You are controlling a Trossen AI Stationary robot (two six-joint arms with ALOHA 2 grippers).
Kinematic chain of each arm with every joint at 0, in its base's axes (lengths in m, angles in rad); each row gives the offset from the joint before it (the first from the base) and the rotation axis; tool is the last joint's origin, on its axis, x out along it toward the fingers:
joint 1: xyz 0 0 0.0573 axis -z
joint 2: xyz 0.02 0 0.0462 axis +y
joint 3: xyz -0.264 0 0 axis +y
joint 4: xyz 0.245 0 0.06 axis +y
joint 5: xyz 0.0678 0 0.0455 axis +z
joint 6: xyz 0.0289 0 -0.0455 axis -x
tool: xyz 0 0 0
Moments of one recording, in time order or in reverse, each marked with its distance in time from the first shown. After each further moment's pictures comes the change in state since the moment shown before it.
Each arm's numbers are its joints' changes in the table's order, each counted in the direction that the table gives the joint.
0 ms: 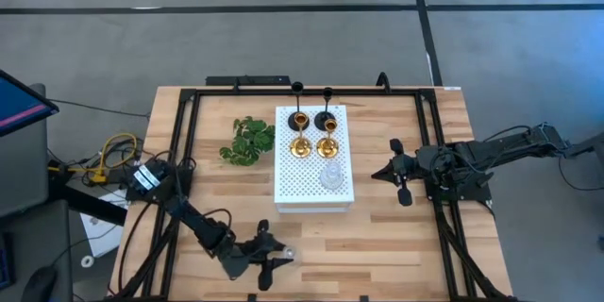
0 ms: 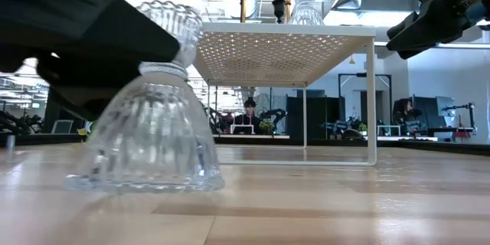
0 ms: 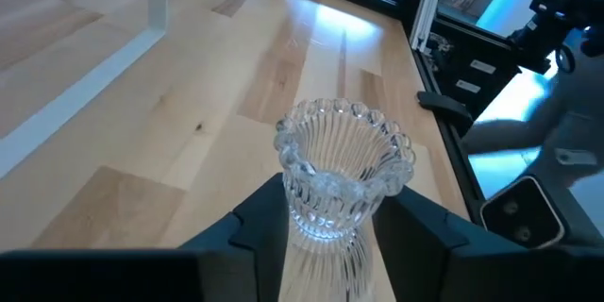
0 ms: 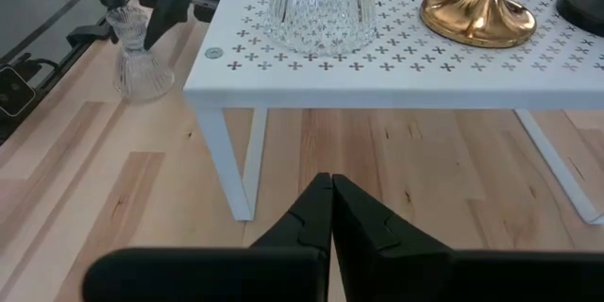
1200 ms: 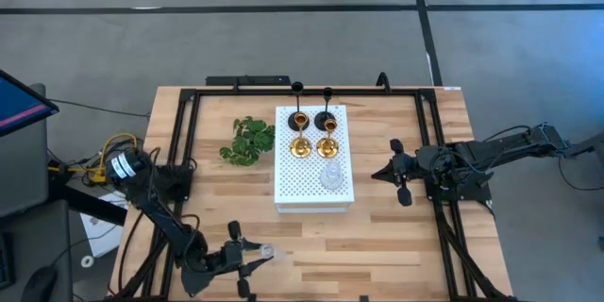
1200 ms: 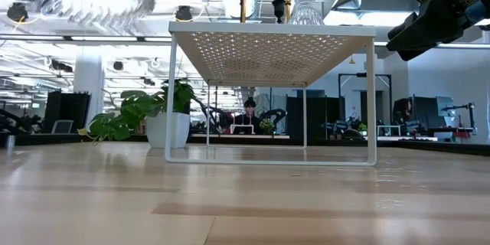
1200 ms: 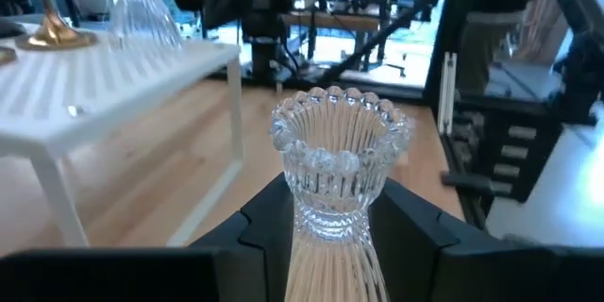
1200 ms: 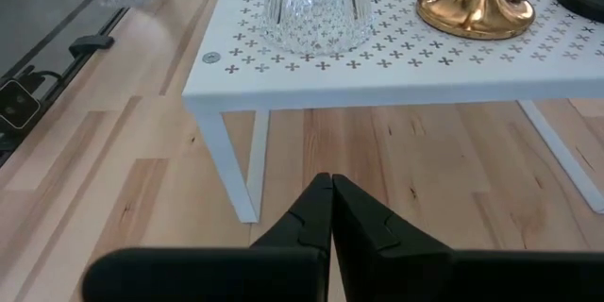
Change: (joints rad) left arm 0.216 -0.174 0.000 0.004 0.488 -0.319; right arm 0.000 0.000 0.000 0.000 0.000 -0.045
